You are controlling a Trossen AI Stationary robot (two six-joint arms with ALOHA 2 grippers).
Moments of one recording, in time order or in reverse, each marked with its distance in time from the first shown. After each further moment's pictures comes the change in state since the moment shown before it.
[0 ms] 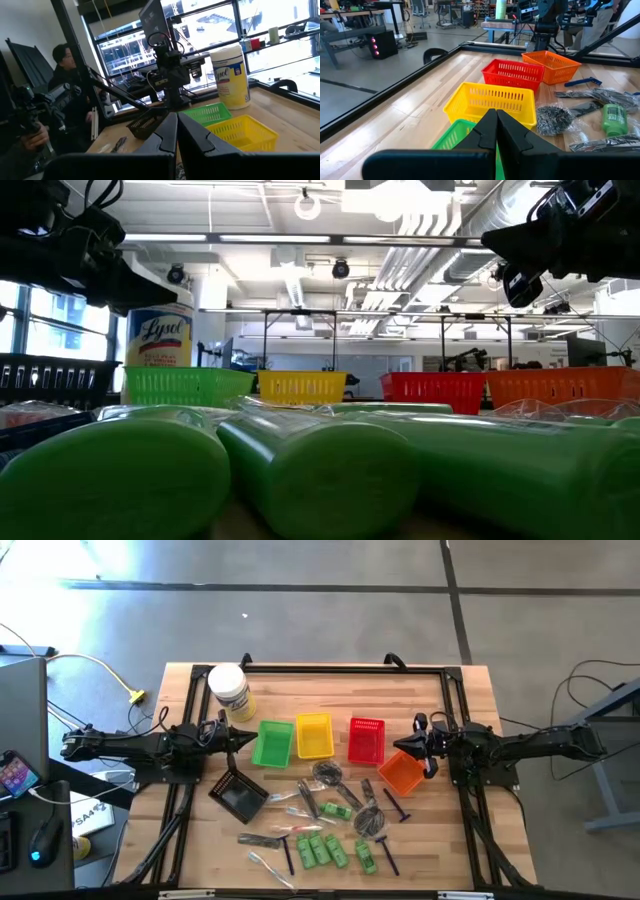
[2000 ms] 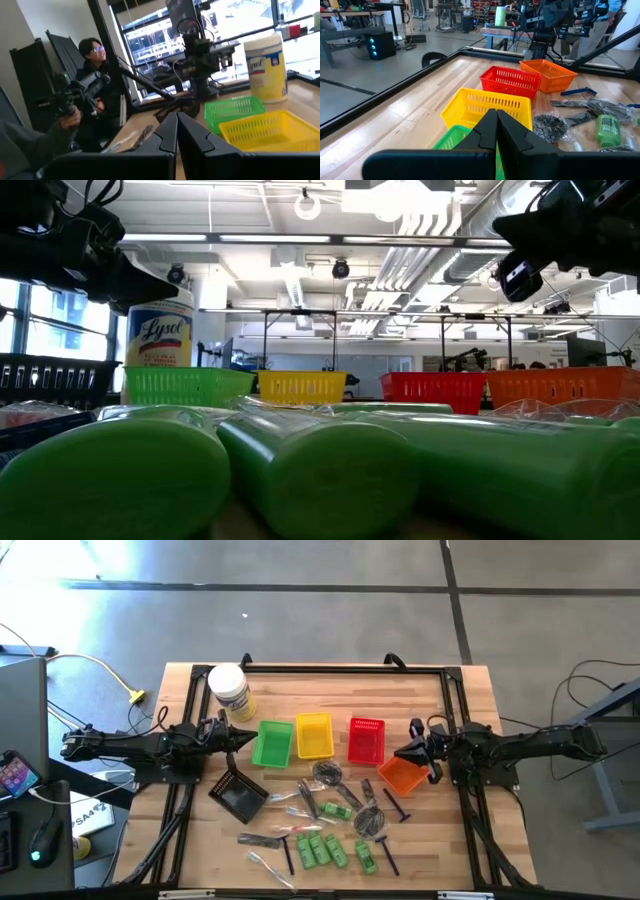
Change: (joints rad) left arm 0.000 0.000 0.001 0.029 0.003 -0.035; right arm 0.000 0.007 0.034 -0.024 -0.158 0.025
